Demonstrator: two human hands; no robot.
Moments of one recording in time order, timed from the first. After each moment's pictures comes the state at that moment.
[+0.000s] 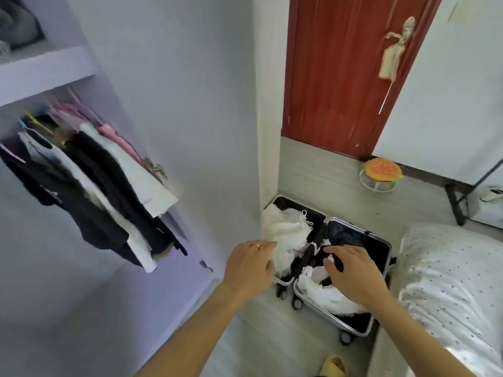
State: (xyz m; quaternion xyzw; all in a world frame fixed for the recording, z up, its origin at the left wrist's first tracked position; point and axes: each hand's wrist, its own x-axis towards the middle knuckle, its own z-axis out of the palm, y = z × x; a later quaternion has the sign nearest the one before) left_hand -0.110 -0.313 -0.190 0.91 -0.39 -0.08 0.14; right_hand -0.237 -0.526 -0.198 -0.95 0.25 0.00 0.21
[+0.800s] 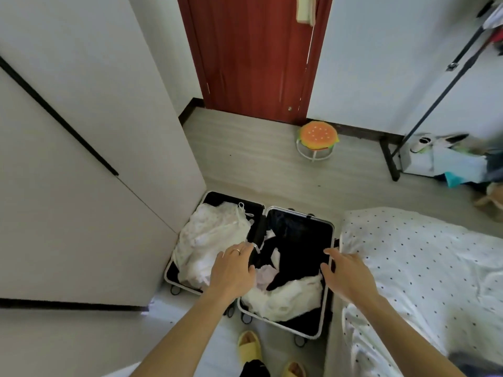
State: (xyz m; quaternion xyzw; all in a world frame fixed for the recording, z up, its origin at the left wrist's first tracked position) left_hand -0.005 -0.686 -0.330 0.87 -0.43 -0.26 0.03; right_hand -0.203 -0.871 -0.320 -0.86 0.44 0.13 0.22
